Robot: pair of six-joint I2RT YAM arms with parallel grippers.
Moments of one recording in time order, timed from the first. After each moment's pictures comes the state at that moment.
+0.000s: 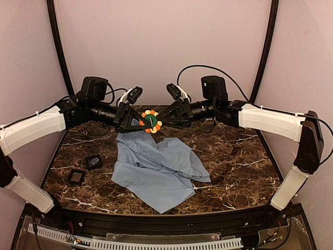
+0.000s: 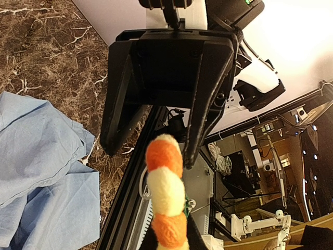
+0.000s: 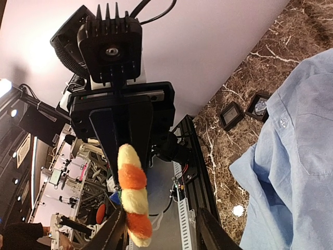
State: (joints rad) left arm -0.66 1.42 1.25 -0.27 0.95 -0.60; right arm 0.73 1.66 1.35 0.06 -0.99 0.74
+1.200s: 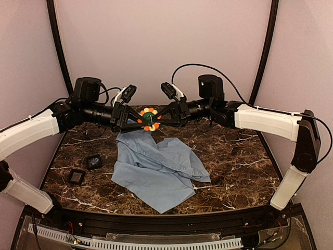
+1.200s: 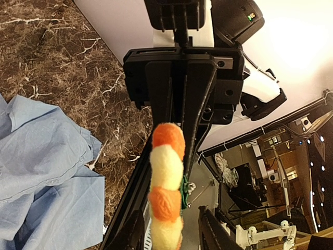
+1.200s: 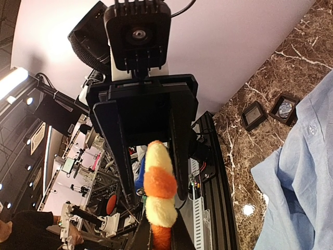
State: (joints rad) left arm -0.66 1.35 1.20 -0.24 0.88 -0.63; right arm 0.76 1.69 1.37 0.16 -1.06 0.81
